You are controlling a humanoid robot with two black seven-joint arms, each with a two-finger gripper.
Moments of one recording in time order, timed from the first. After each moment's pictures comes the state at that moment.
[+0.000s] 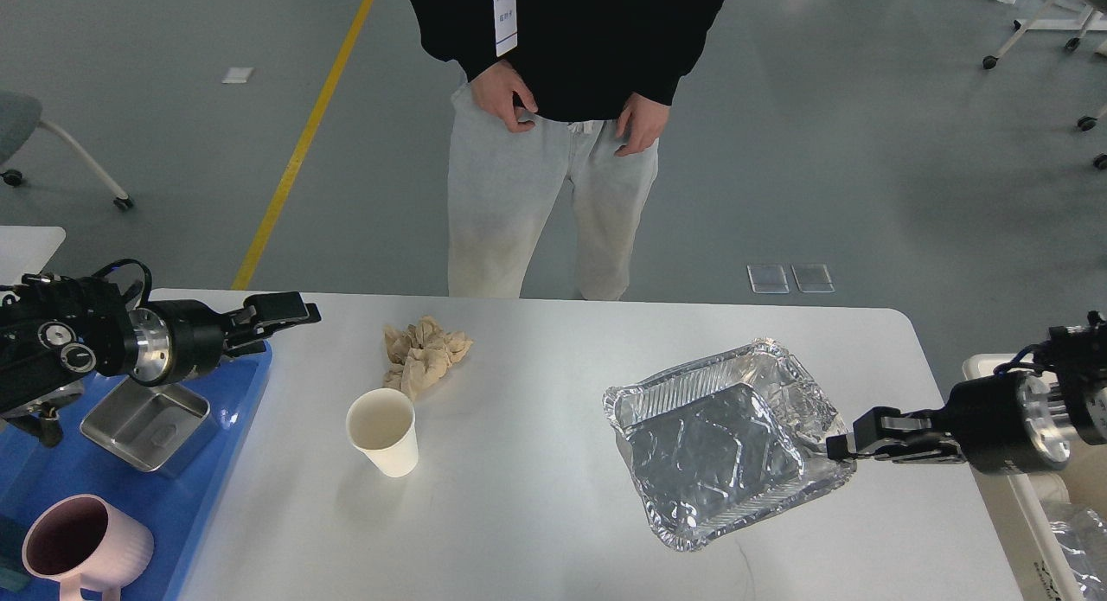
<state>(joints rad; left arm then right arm) -0.97 0.78 -0.02 -1.19 0.85 -0.28 0.00 0.91 -1.15 0.16 1.69 -0.93 0.65 0.07</state>
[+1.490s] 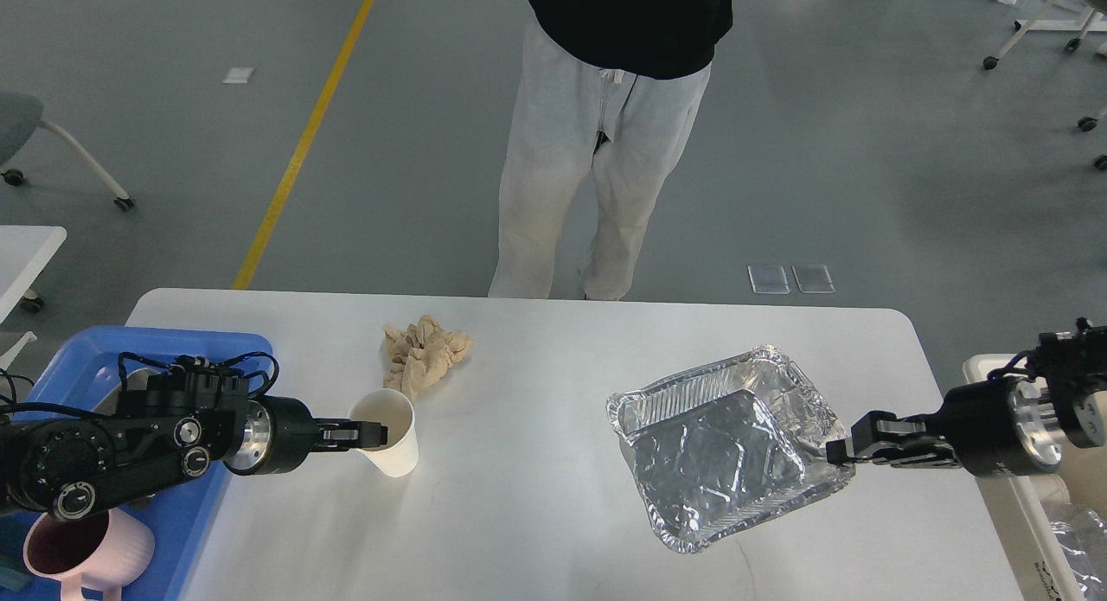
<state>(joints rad) -0.93 0.58 0.16 -1.18 1.07 -0.25 0.00 0.89 -1.12 0.16 1.65 -0.93 0.65 0.06</state>
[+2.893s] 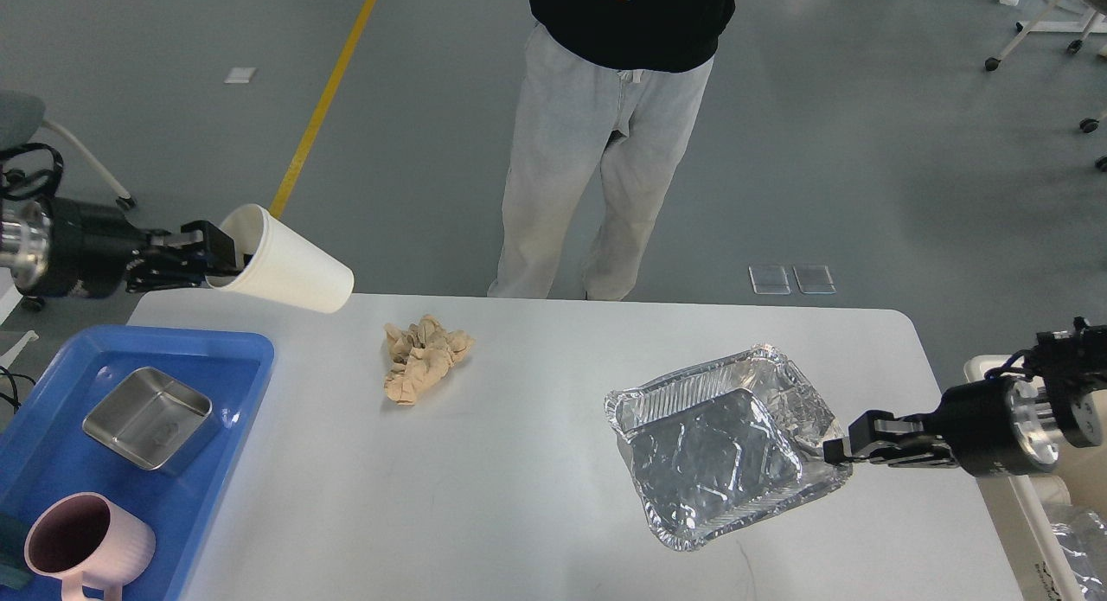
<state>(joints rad) -1.17 1.06 -0.22 -1.28 0.89 -0.79 -0.12 0.89 -1.11 0.17 1.64 -0.93 0.65 0.06</state>
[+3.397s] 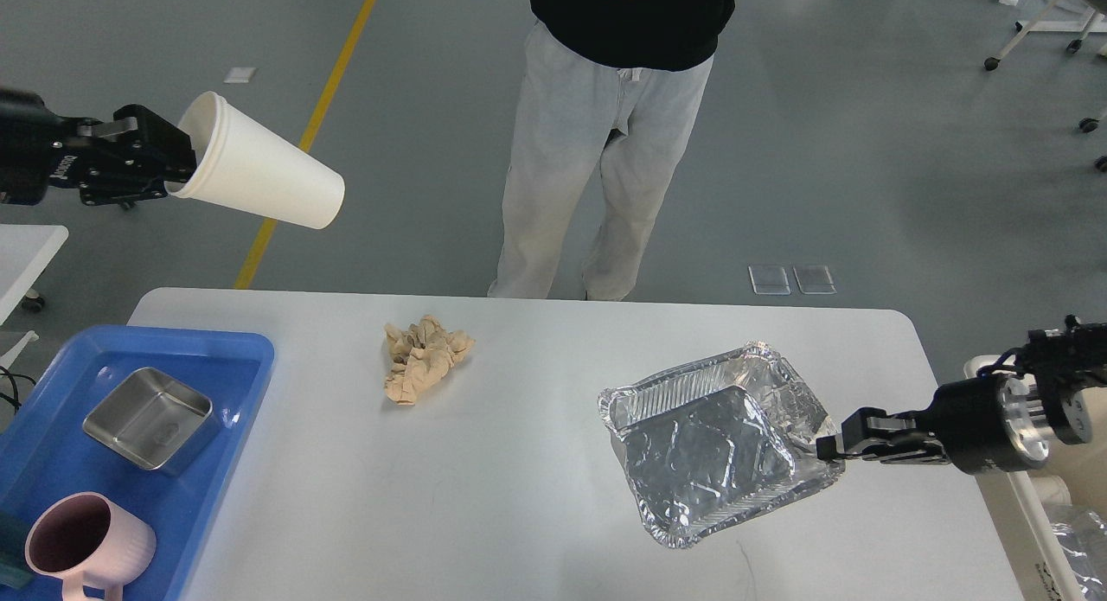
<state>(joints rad) -1.38 1.07 -0.19 -1.25 0.79 -0.92 -0.15 0.89 -1.10 0.17 1.64 -0.93 0.64 0.06</state>
